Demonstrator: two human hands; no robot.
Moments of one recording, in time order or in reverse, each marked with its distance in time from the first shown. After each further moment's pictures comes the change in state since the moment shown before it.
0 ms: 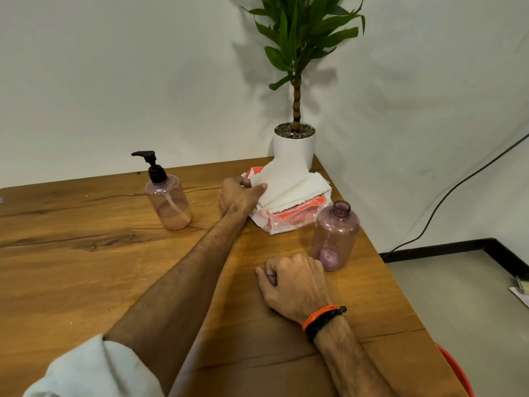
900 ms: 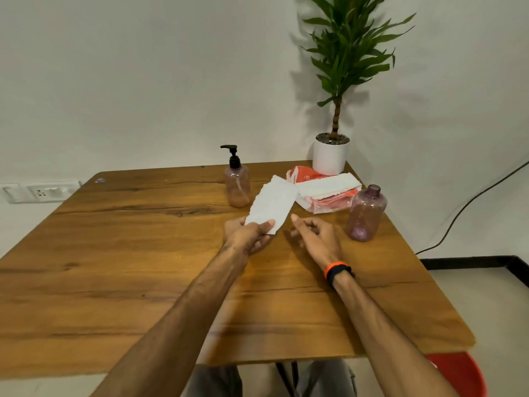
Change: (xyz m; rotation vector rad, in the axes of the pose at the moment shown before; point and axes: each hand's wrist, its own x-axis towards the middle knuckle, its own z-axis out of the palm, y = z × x) left_hand -0.134 -0.056 -0.157 -0.462 -0.163 -0.349; right_hand -0.012 -0.066 -0.006 0.774 0.091 0.444
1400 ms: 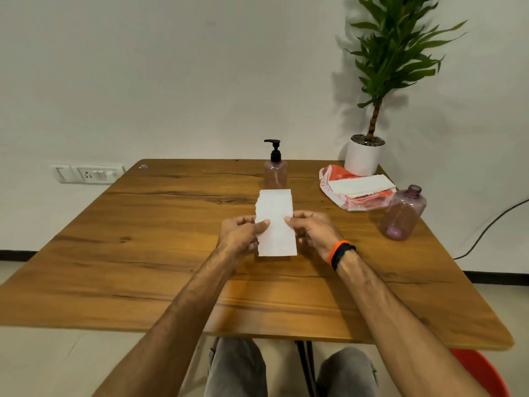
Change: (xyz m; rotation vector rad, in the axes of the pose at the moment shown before) left_hand -0.029 0.000 -0.094 0.041 0.022 0.124; right_hand -0.027 -0.052 0.057 0.274 -0.368 0.234
